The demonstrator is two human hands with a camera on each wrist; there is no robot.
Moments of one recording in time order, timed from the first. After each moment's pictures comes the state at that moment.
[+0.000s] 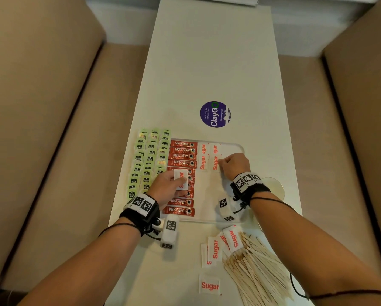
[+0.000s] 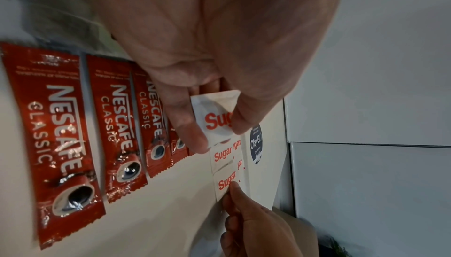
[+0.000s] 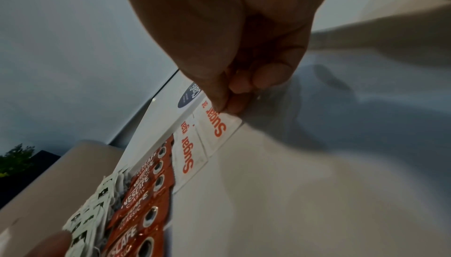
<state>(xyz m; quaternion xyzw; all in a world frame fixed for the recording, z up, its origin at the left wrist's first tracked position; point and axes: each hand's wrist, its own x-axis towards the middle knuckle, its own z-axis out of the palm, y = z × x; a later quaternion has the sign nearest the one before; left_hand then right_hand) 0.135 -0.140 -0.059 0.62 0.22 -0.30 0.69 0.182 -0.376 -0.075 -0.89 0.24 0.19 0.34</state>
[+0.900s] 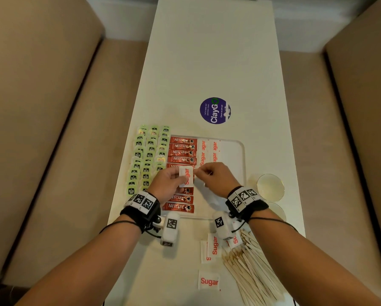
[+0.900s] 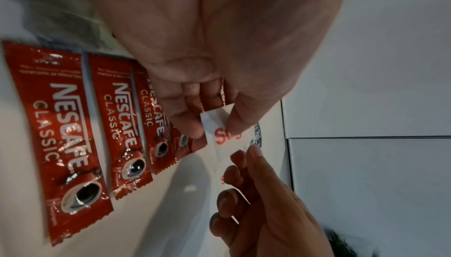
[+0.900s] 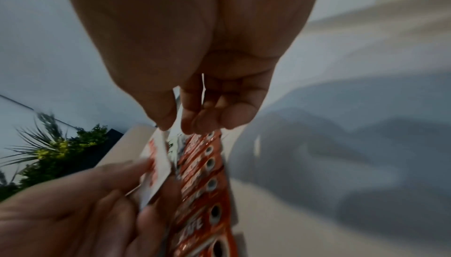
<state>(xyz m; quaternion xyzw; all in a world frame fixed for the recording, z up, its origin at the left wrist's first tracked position) 0.131 -0.139 -0.061 0.68 0.16 -0.30 0.65 0.134 -0.333 -0.054 -0.85 0.06 0.22 0.47</state>
